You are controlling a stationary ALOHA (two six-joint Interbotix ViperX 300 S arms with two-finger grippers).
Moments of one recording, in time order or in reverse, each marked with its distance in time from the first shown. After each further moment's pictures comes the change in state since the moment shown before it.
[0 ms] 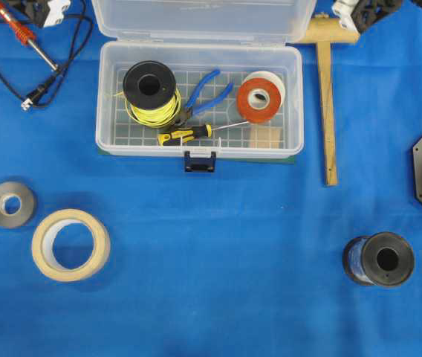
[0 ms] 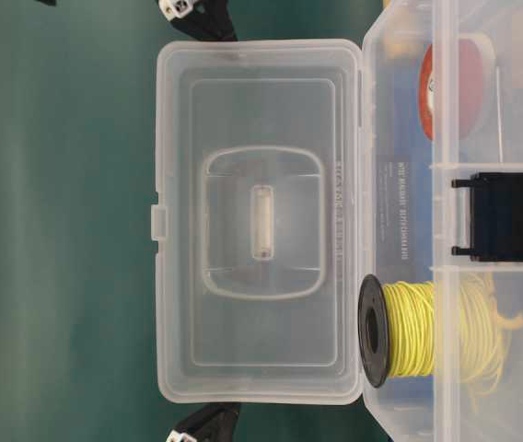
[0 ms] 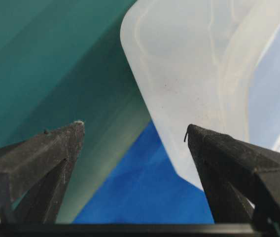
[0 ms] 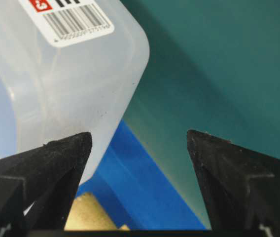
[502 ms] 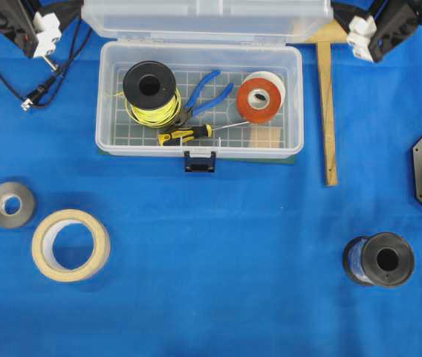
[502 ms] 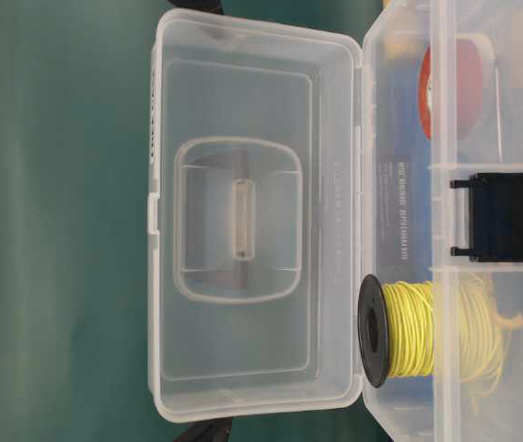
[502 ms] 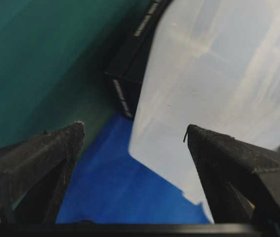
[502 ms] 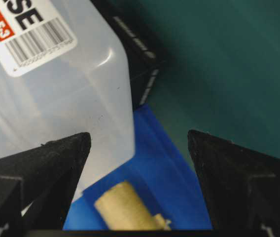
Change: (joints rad) left arm -0.101 -0.118 0.074 0.002 0.003 -0.025; right arm 0.077 -0.149 0.089 0.009 0.006 0.006
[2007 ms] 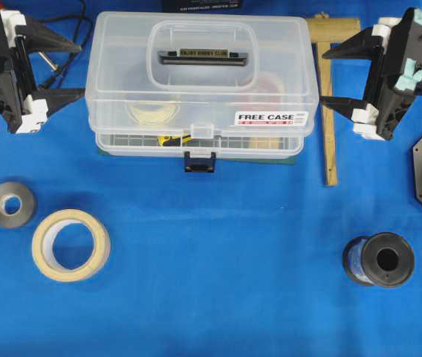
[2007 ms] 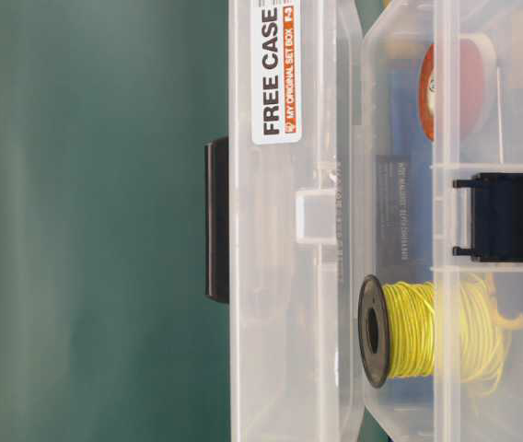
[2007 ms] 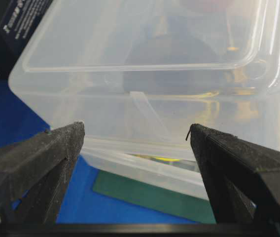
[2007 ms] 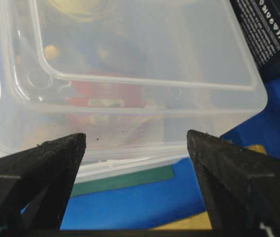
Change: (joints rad) left arm -0.252 -0.112 0.179 0.000 0.008 -0.074; right arm 0.319 -0.133 0.137 0.005 0.114 0.009
